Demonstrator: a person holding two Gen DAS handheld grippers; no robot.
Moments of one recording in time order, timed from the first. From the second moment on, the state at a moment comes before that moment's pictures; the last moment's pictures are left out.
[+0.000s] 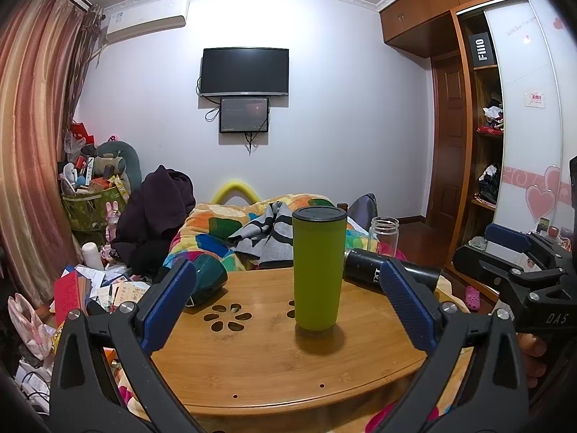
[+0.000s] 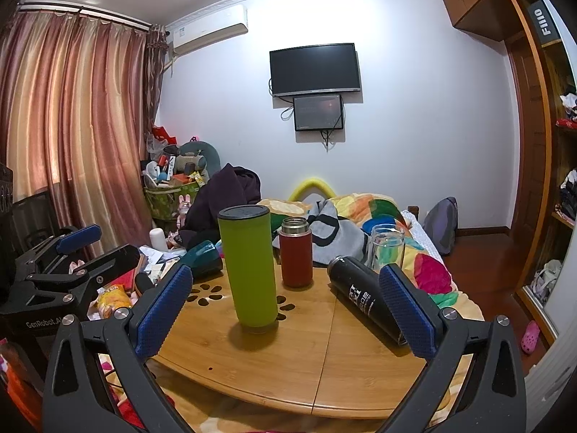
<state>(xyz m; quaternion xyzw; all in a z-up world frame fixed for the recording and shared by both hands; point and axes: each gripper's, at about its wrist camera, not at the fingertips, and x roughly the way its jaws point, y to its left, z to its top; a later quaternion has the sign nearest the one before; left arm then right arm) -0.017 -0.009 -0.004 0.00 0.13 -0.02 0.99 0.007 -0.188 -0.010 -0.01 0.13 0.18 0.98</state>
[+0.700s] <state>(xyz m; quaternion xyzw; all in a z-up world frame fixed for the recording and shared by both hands) -0.017 -0.009 -0.005 0.00 0.12 -0.02 0.99 0.007 -0.187 -0.010 -0.01 0.12 0.18 0.98</state>
